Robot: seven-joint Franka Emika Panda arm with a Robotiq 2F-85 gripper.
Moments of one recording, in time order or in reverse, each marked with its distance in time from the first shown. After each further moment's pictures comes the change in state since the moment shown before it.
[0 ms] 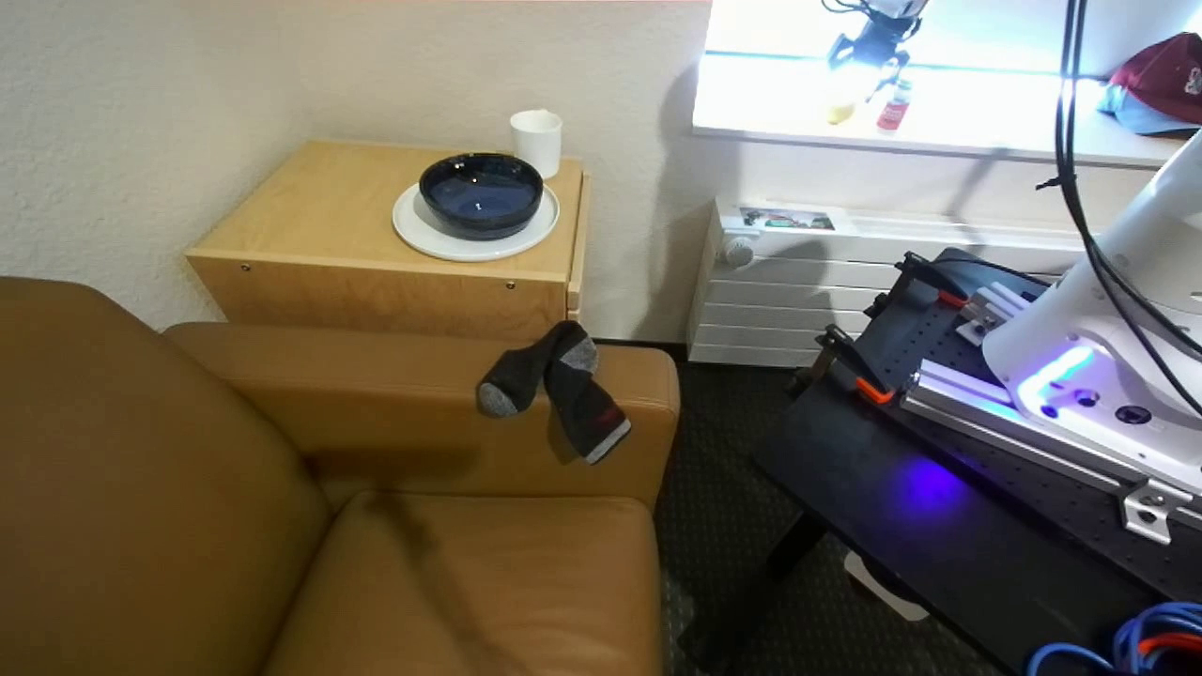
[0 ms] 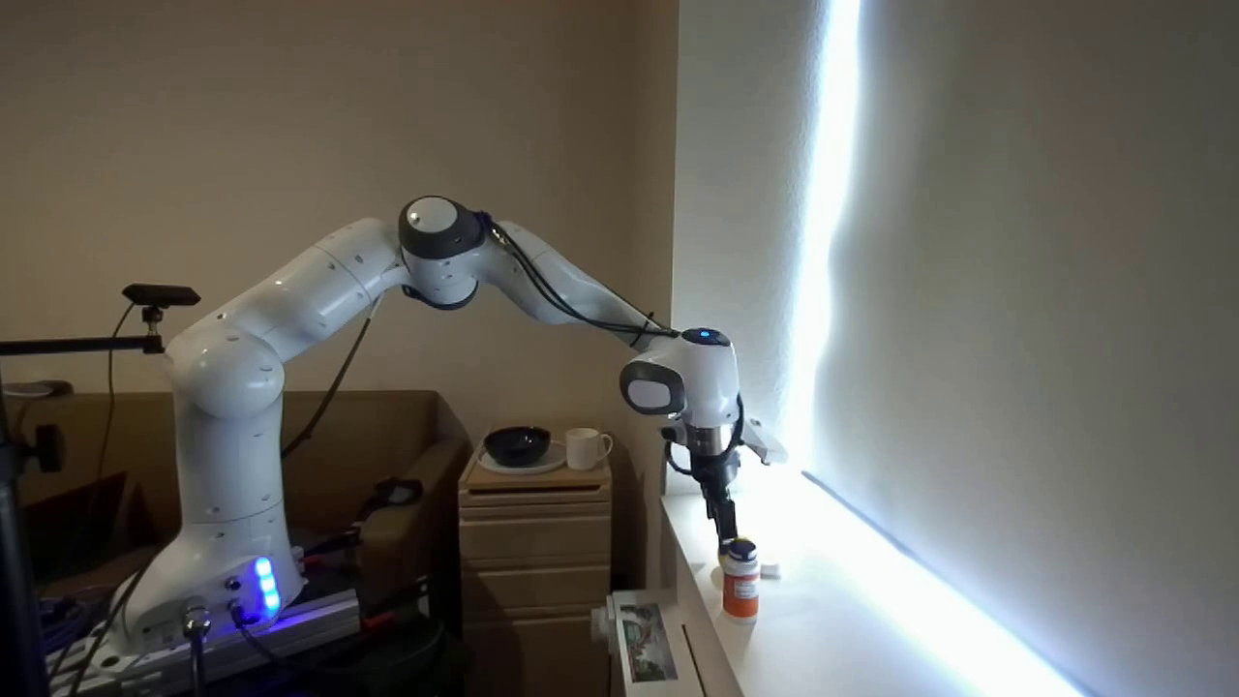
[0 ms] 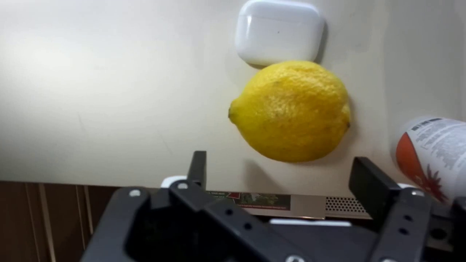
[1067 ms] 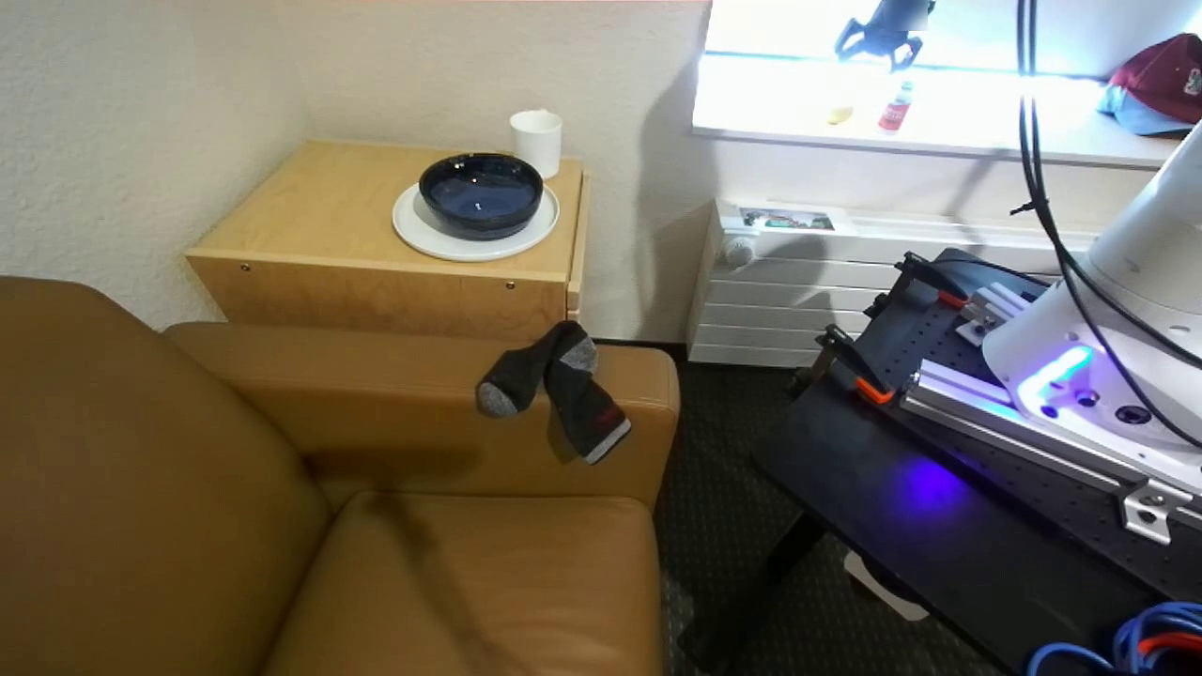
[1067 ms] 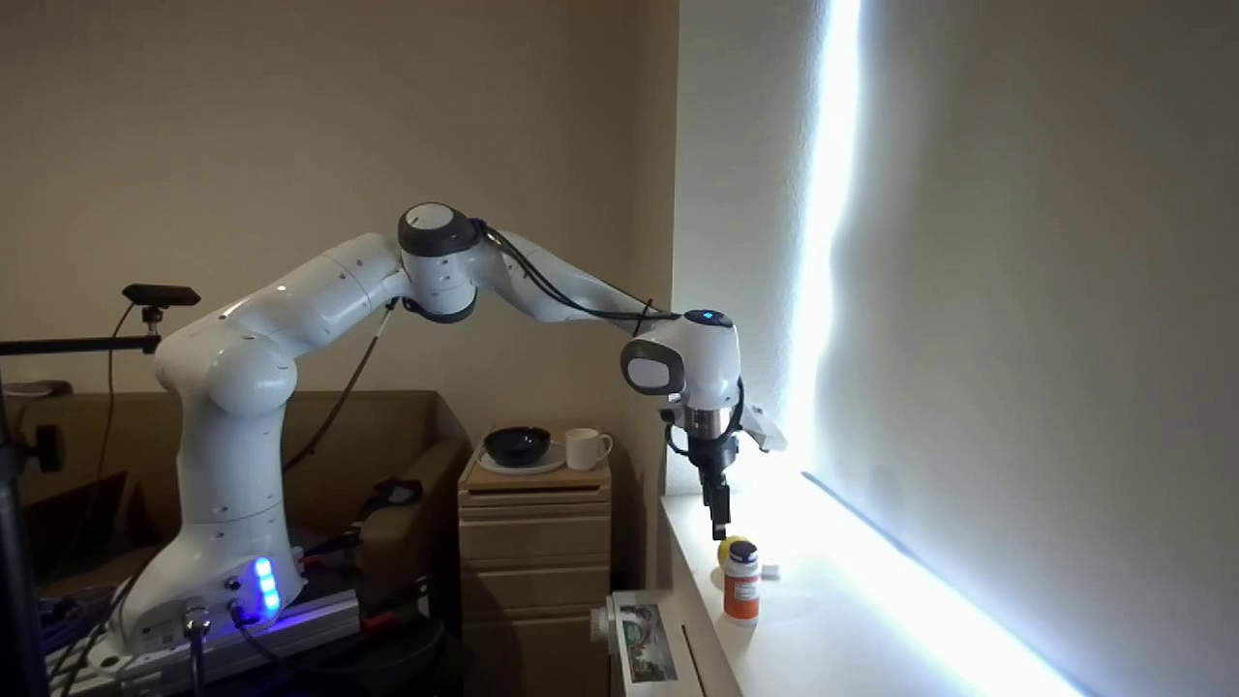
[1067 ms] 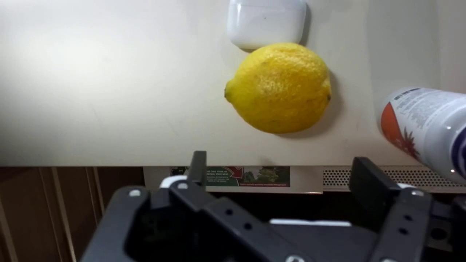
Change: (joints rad) arm 0.159 0.098 -0.261 -0.003 0.148 -0.210 -0.001
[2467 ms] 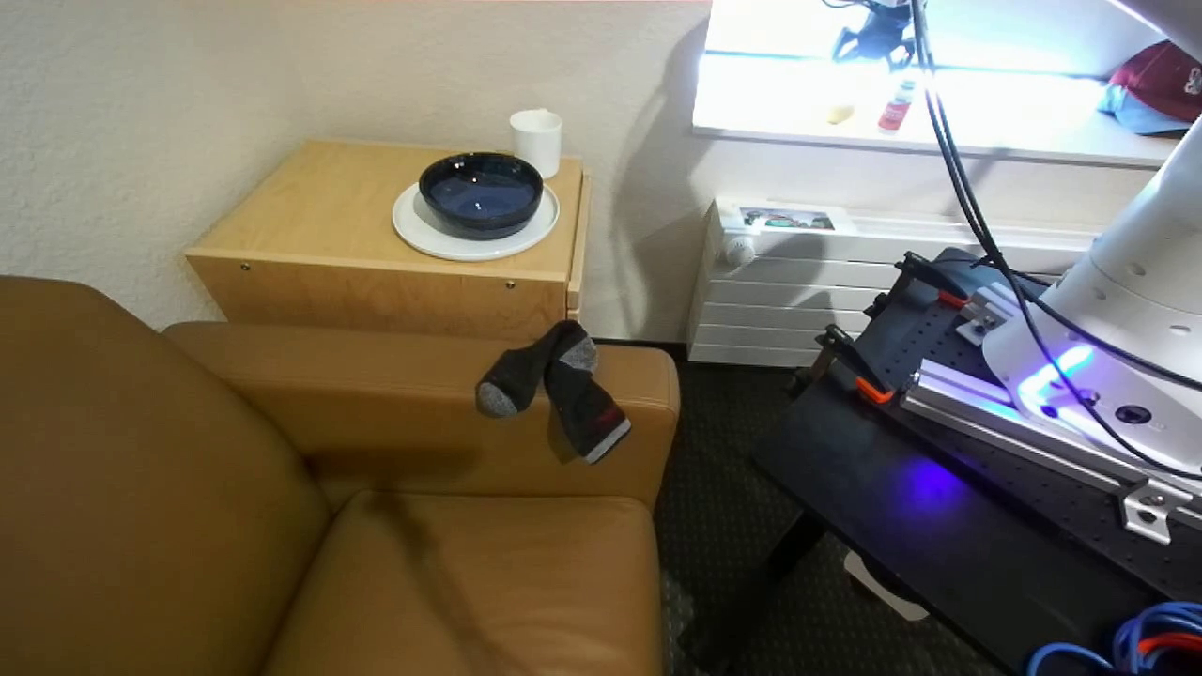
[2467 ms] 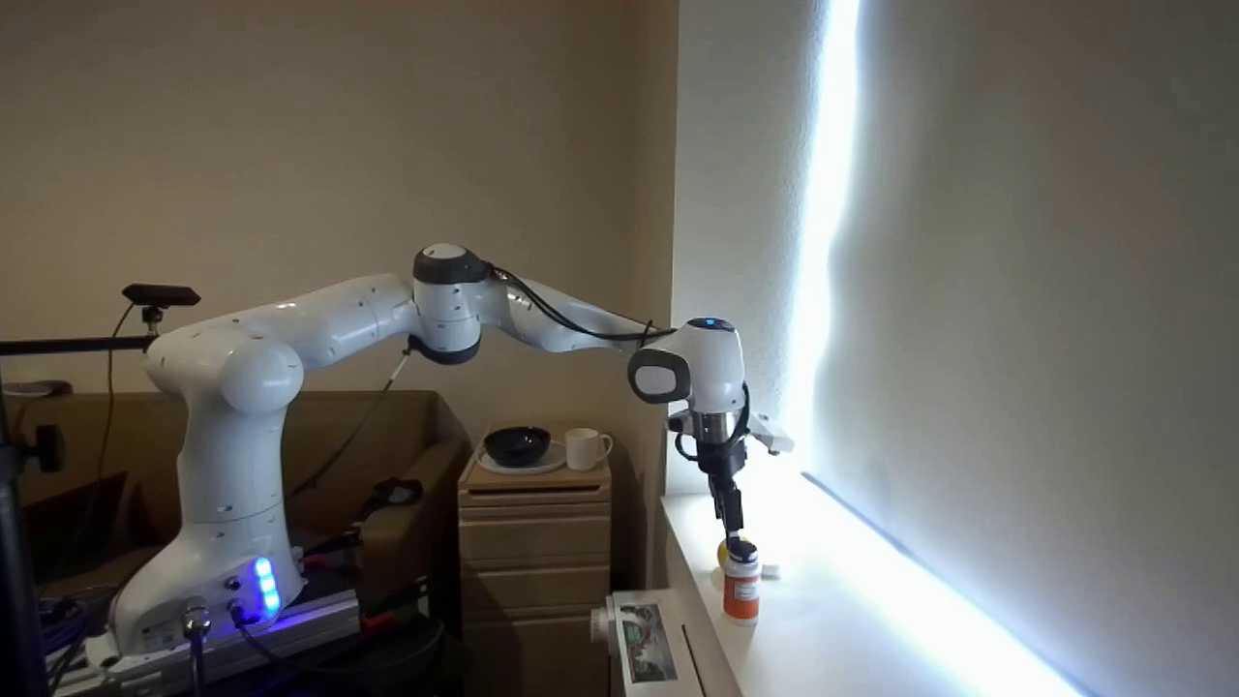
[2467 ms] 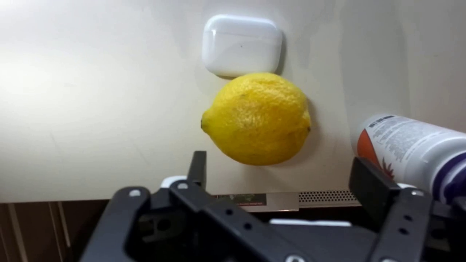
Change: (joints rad) arm 0.085 0.270 -0.203 0.077 0.191 -0.104 0.000
